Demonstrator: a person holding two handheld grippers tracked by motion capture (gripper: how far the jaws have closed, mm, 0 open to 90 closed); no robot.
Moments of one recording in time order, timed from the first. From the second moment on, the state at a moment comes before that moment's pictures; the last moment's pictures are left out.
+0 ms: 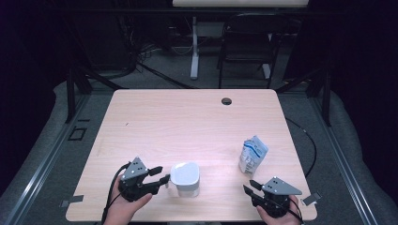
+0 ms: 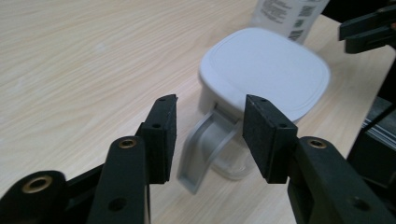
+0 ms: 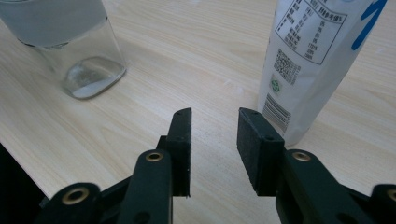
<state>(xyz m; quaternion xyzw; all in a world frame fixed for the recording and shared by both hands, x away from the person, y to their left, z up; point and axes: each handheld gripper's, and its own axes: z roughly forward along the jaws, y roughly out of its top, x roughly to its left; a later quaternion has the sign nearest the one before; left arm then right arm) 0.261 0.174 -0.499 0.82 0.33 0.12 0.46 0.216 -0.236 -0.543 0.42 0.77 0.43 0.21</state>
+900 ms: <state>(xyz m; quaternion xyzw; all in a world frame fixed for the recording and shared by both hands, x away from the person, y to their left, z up) 0.273 0.158 -0.486 0.83 0.31 0.11 0.45 0.214 -0.240 -0.549 0.43 0.77 0.42 0.21</state>
